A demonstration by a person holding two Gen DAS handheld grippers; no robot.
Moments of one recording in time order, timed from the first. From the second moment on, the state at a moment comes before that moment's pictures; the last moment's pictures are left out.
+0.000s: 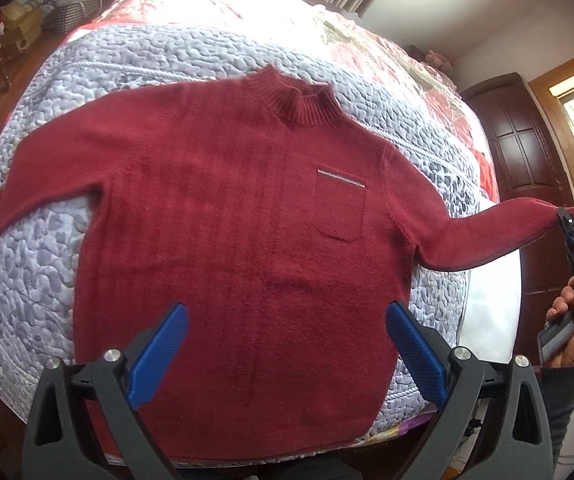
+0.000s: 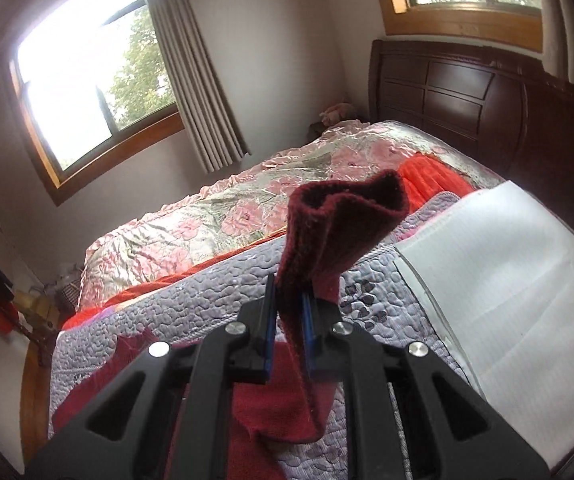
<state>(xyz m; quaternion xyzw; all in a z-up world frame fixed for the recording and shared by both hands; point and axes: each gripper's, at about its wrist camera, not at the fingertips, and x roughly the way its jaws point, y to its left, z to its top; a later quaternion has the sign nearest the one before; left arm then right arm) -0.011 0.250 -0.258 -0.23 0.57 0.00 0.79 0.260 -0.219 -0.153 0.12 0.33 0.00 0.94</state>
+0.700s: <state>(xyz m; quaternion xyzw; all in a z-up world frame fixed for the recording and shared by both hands) -0.040 0.339 -0.263 -0.33 0.52 0.00 0.79 0.268 0.064 -0.269 -0.20 0.38 0.14 0.89</state>
